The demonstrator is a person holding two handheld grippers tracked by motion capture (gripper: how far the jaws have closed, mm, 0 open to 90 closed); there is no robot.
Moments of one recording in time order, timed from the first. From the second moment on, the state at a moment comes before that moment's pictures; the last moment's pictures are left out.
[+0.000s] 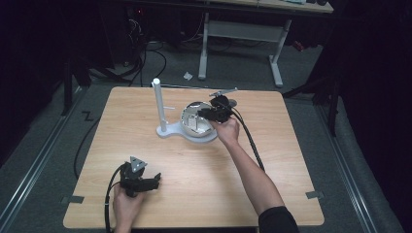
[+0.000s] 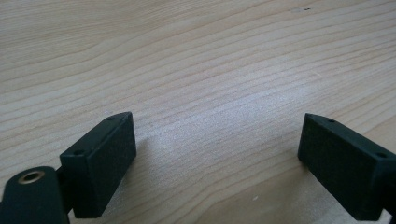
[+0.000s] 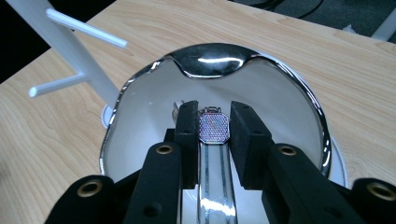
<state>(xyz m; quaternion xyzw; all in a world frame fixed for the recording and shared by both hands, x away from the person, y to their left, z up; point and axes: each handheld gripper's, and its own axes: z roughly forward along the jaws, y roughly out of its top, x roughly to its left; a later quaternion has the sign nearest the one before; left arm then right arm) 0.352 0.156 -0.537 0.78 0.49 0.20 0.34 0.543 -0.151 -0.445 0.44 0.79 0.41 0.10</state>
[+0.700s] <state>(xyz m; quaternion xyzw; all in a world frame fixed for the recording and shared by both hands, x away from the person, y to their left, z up) 0.352 0.156 -0.537 0.78 0.49 0.20 0.34 0.545 -0.150 -0.451 0.44 0.80 0.38 0.13</state>
